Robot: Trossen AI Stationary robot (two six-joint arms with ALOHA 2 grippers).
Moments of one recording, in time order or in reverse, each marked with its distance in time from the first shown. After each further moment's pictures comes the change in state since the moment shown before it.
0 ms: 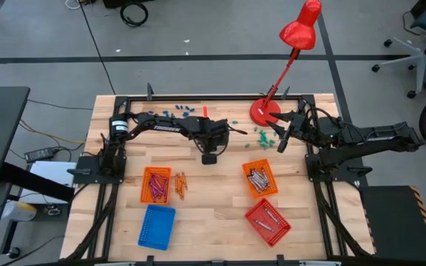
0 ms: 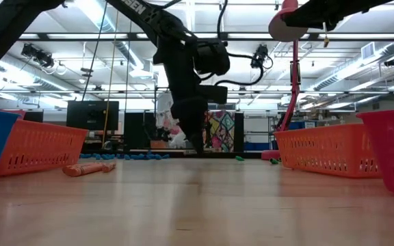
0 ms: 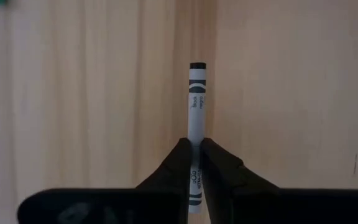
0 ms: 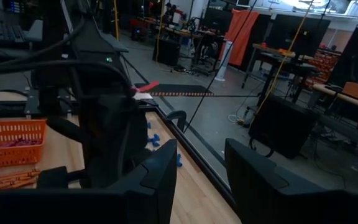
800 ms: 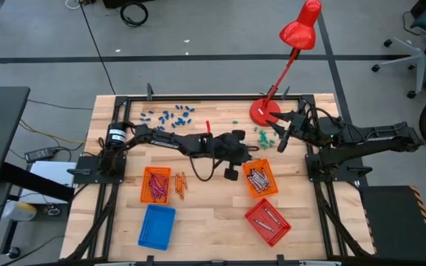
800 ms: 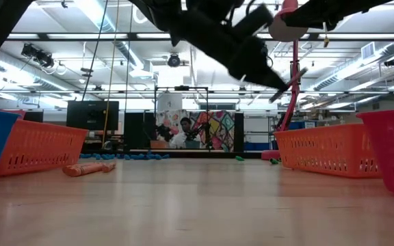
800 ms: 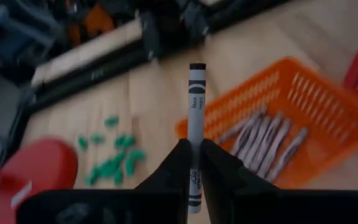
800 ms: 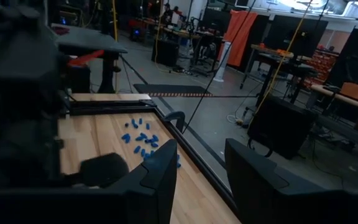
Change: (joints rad) left arm -0.202 -0.024 0.003 0.668 0.005 0.206; right arm 0.000 0.000 0.000 0.004 0.005 -0.003
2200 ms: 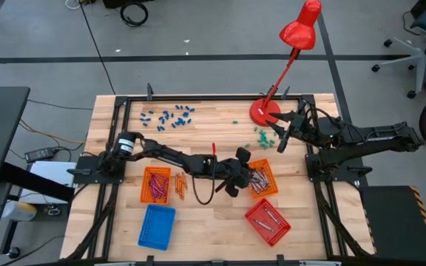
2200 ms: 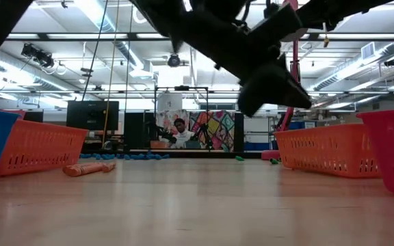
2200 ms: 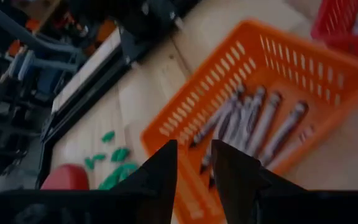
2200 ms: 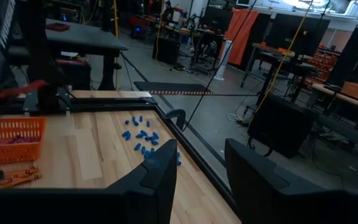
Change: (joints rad) left arm -0.140 0.107 0.002 0.100 -0.234 0.246; right arm 0.000 0.002 0.000 -0.009 -0.003 -0.003
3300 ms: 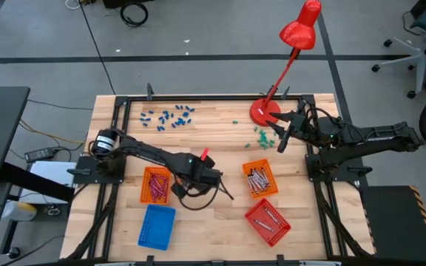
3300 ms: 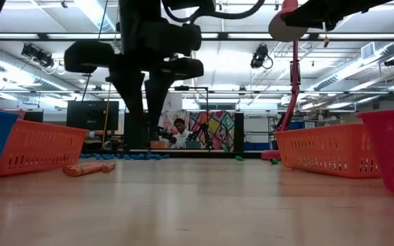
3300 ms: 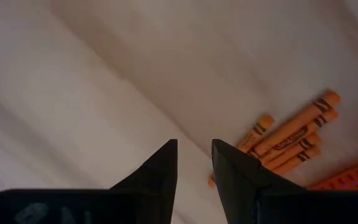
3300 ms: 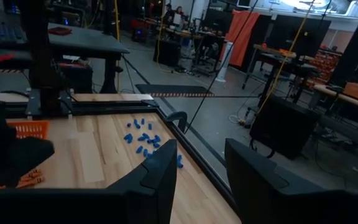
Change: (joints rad) left arm -0.076 -0.202 -0.005 -1.164 0.084 -0.073; right arm 0.000 0.000 0.000 0.011 -0.007 0.007
